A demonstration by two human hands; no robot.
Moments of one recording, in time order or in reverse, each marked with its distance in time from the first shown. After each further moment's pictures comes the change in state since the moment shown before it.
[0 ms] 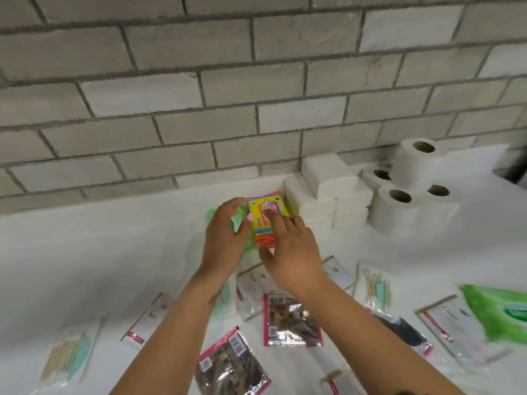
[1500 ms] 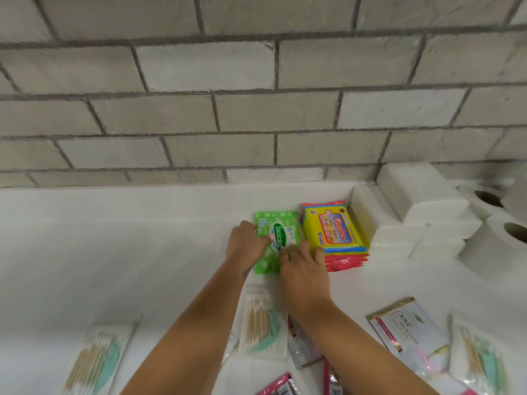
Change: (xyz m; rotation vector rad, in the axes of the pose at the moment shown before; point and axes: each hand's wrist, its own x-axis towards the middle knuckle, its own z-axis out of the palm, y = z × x) left_hand 0.072 -0.122 0.005 0.213 -0.184 -0.574; right_hand 0.030 -0.030 0.101 -0.436 -0.529 -0.115
